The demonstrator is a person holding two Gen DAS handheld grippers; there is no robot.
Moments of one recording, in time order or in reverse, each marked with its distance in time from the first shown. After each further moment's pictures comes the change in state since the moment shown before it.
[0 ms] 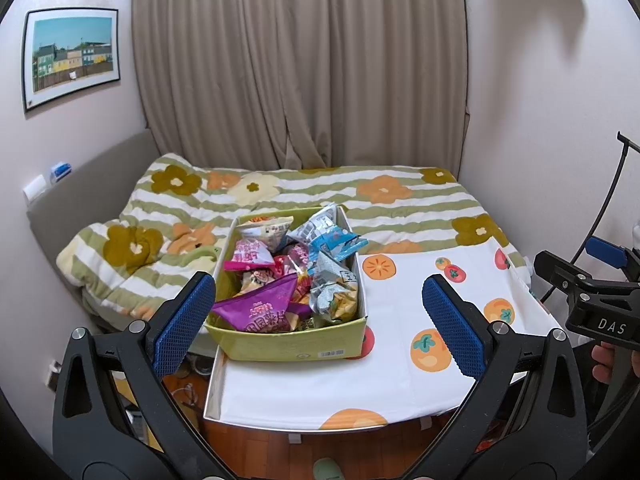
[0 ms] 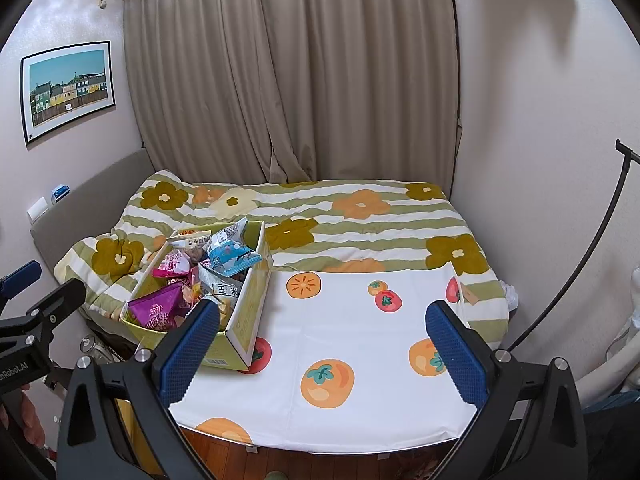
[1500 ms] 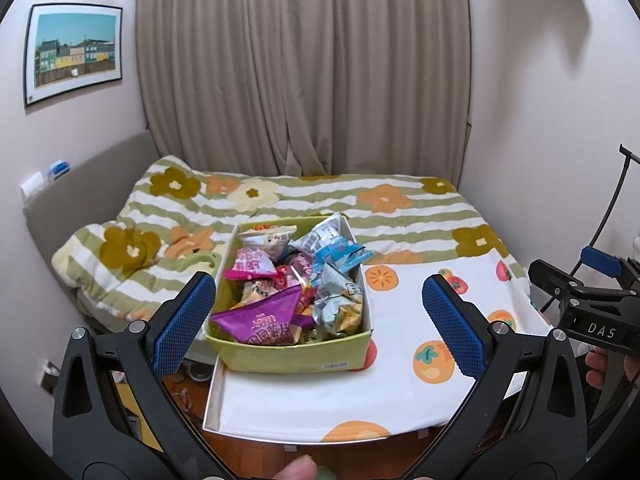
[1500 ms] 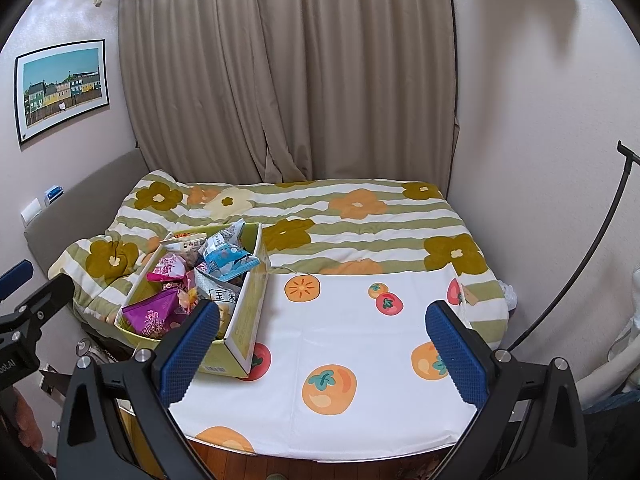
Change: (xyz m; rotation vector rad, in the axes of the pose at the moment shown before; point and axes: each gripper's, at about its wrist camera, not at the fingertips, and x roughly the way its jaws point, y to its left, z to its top) left arm 0.009 0.016 0.000 -0.022 -0.036 -0.007; right arm 0.003 -0.002 0.004 0.004 0.001 -0.006
